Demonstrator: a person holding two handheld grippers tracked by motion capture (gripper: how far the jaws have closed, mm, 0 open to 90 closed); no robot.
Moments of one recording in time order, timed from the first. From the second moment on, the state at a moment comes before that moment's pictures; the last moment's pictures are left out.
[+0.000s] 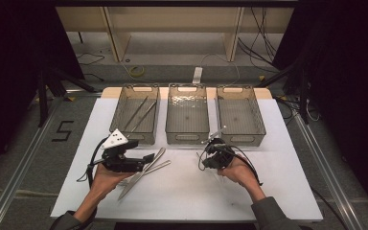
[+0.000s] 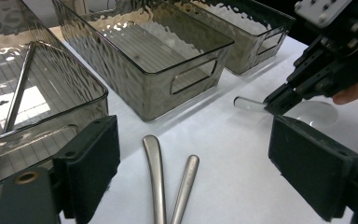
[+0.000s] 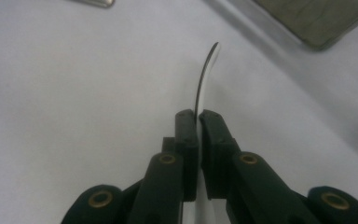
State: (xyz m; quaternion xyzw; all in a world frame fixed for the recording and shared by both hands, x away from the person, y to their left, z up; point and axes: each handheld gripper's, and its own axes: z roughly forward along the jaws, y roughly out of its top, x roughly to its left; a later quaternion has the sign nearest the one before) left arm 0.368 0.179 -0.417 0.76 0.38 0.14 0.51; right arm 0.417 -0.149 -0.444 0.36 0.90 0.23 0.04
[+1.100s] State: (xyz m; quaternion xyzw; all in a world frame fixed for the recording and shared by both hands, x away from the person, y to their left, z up) left arm 0.372 0.183 -0.419 0.76 0.39 0.14 0.50; right arm 0.488 -0.151 -0.346 0.38 0.85 0.34 0.12
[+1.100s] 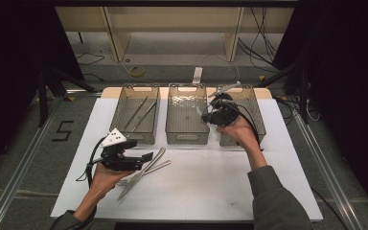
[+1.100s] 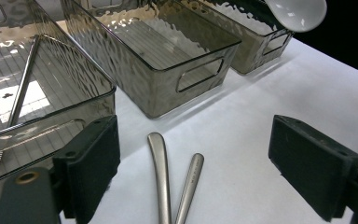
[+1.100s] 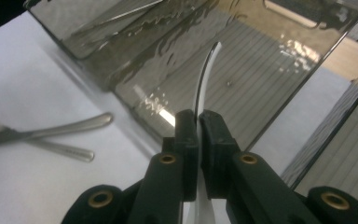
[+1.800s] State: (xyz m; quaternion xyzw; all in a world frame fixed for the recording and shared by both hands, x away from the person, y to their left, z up) left arm 0.372 0.184 -0.419 0.76 0.39 0.13 0.50; right arm 0.548 -0.132 -0.344 0.42 0.83 0.34 0.15
